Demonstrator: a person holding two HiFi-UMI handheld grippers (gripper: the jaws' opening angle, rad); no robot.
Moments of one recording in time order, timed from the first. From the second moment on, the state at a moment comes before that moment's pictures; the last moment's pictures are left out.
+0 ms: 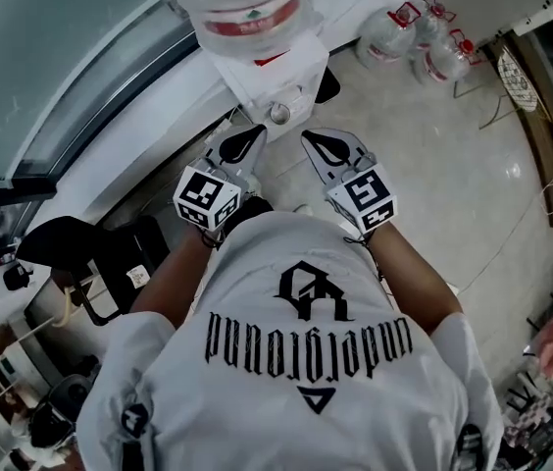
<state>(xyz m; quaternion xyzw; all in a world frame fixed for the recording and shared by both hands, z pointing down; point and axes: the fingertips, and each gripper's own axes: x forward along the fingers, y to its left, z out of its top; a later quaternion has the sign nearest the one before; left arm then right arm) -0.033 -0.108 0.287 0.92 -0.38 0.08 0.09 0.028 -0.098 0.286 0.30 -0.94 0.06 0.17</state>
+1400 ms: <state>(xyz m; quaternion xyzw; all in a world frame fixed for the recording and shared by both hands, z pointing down) -0.143 -0.004 0.224 0.93 -0.37 0.05 0.06 -0.046 -0.019 0.242 0.35 -0.92 0.04 0.14</state>
